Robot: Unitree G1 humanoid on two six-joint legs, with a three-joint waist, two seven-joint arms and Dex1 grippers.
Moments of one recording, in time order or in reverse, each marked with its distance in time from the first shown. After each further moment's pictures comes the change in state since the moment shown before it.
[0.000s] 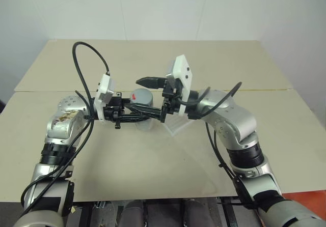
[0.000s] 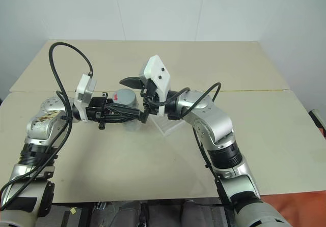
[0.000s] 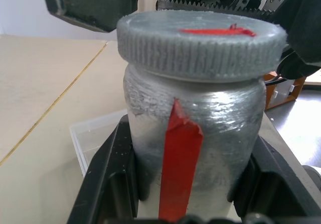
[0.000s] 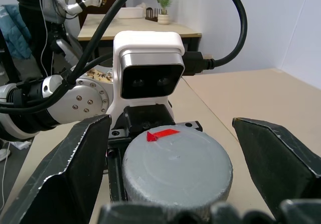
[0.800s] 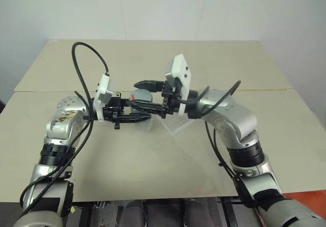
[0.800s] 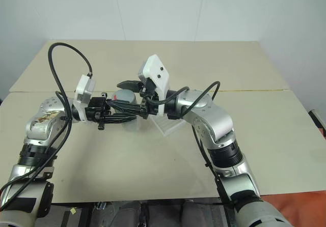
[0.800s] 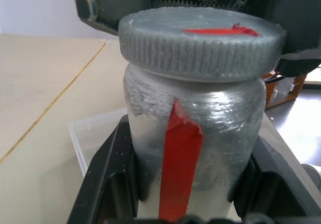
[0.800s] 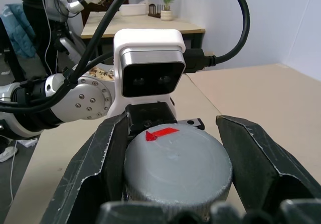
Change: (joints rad) left arm 0.007 0.006 0.000 -0.004 -0.003 -0.004 -0.002; right arm -0.018 -0.005 -0.006 0.001 0.027 0.042 0.002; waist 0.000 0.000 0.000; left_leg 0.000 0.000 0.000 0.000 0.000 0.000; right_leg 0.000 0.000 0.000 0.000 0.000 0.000
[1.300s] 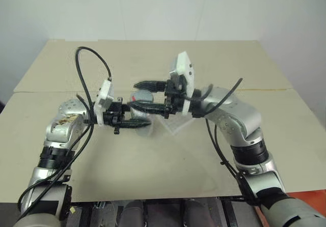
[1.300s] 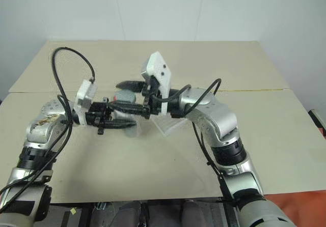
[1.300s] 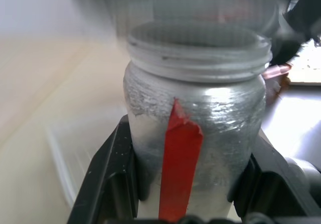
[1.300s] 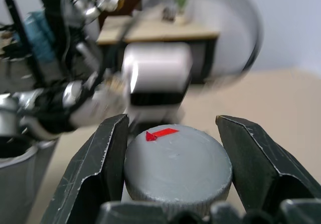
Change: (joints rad) left arm 0.074 0.027 -0.040 -0.022 -0.004 0.028 -0.050; right arm -0.048 -0.050 -0.069 -0.003 0.064 -0.015 0.033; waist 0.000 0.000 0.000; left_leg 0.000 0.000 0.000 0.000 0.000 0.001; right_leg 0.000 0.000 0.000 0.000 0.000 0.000
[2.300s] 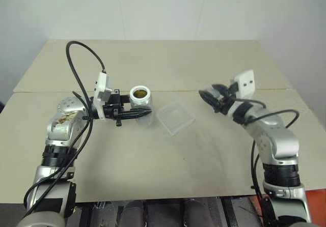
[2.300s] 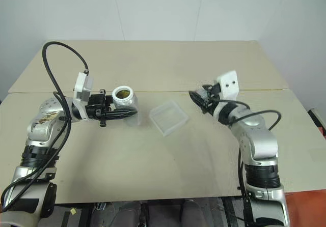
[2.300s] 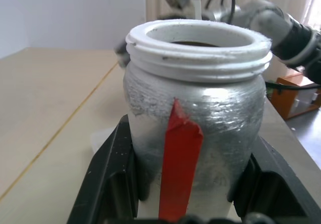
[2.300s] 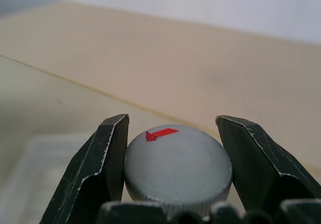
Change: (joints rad) left arm -0.065 -0.071 0.076 0.014 0.015 -0.070 0.138; right arm 0.396 -0.118 -0.249 0.081 -0.228 -0.038 -0.388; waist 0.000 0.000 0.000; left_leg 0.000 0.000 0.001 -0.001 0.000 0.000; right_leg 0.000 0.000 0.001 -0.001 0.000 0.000
